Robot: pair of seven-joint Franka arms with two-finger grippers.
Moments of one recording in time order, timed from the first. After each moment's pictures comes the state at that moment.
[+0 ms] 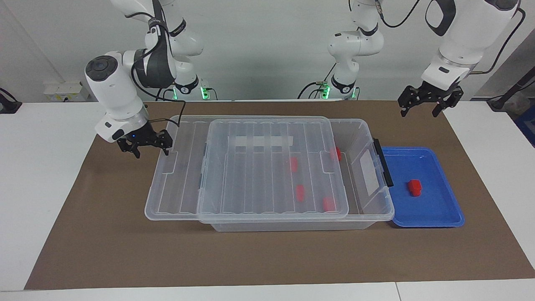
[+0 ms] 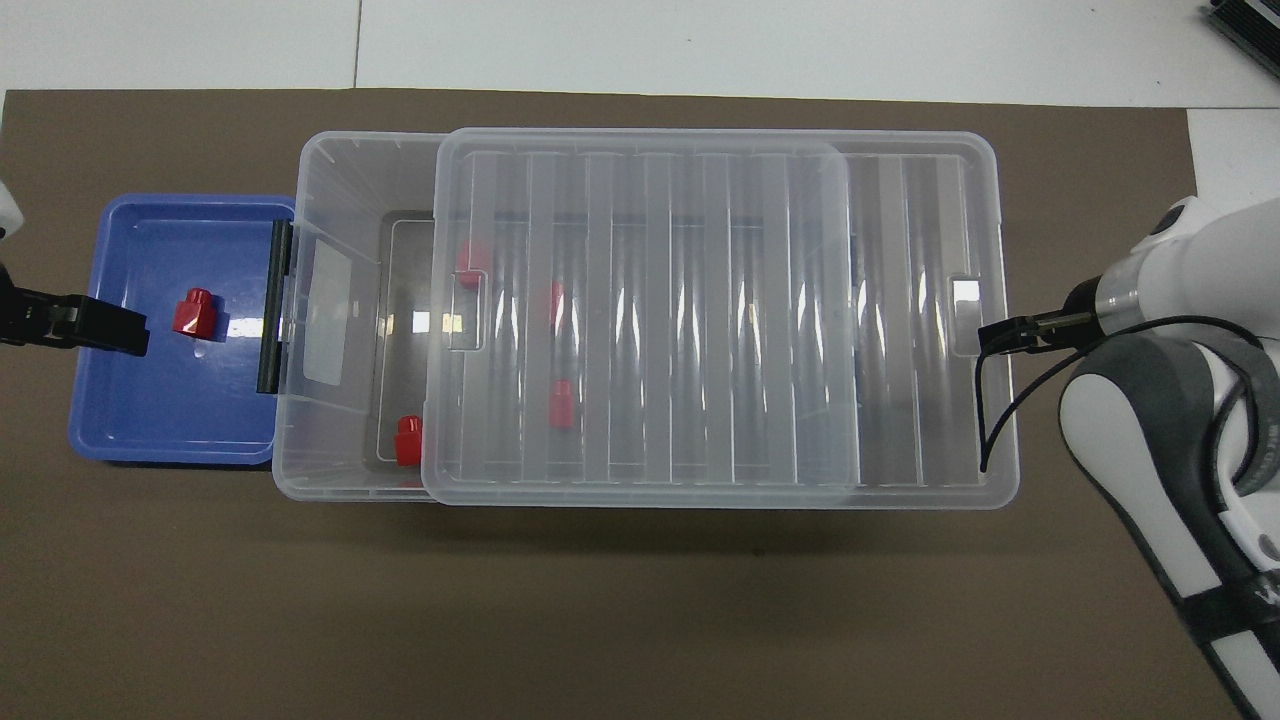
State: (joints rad) left arm 0.01 -0.04 -0.06 -1.64 0.05 1.60 0.10; right arm -0.10 0.03 0.09 -1.96 -0.01 2.01 -0.09
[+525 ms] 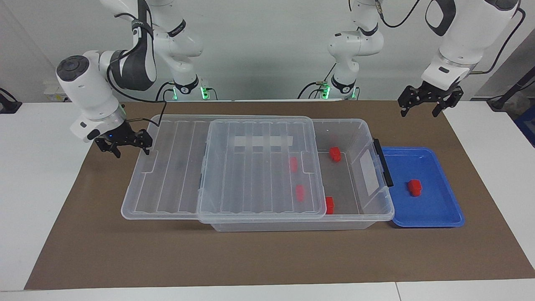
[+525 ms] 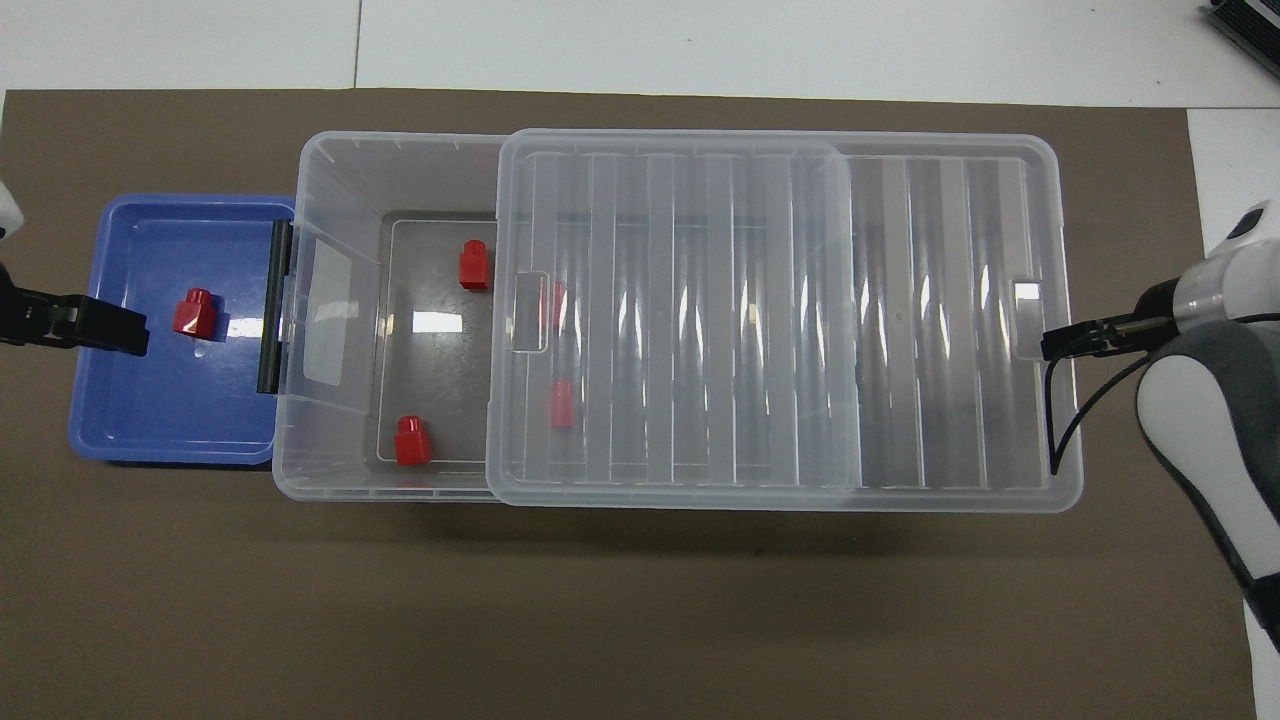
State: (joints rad) left arm 0.01 -0.04 -0.06 -1.64 0.05 1.60 0.10; right arm -0.21 0.03 0.09 -1.96 -0.01 2.01 -0.21
